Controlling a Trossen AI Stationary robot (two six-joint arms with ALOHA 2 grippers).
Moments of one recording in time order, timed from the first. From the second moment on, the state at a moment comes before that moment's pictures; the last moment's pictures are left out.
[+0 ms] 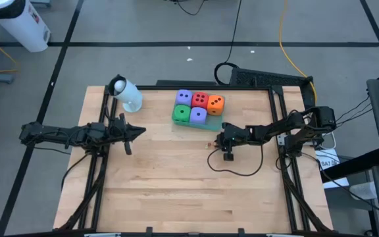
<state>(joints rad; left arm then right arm) -0.08 0.29 0.18 -0.02 -0.34 -0.20 -0.10 1.57 0.50 0.29 0.00 -0.15</state>
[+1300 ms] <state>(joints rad) -0.08 0.29 0.18 -0.03 -0.34 -0.20 -0.10 1.46 0.50 0.09 0.10 -0.01</state>
